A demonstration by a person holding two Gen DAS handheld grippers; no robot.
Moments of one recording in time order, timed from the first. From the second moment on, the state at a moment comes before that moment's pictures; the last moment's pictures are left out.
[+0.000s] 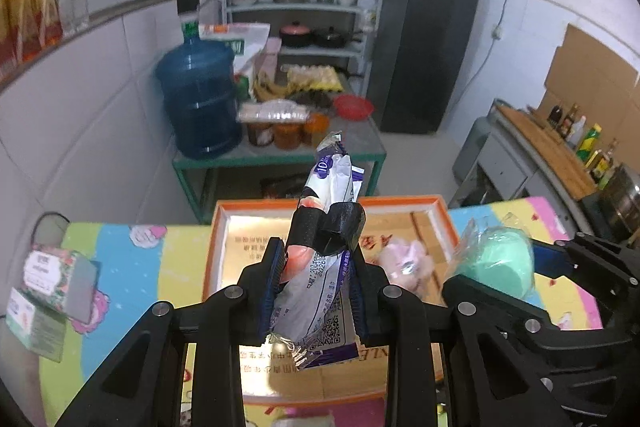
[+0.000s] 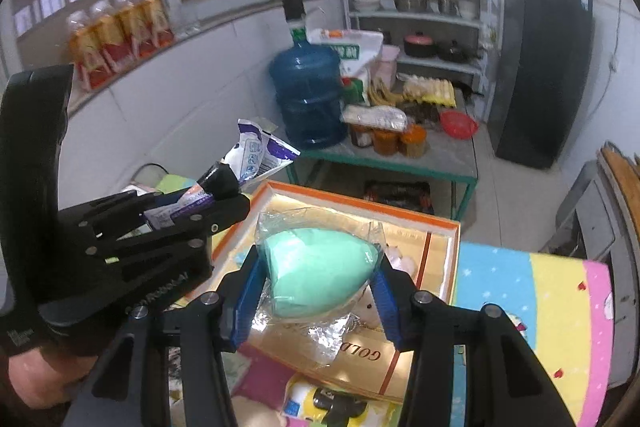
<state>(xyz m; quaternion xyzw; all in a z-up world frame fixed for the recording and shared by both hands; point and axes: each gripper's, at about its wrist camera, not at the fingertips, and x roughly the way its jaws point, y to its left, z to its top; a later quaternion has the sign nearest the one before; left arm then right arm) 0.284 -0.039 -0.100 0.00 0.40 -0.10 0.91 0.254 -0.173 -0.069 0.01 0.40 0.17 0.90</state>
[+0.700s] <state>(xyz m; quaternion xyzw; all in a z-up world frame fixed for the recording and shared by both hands) 0.311 -0.049 -0.207 0.03 0.45 -0.10 0.89 0.284 -0.177 -0.179 0.02 0.47 0.10 0.88</state>
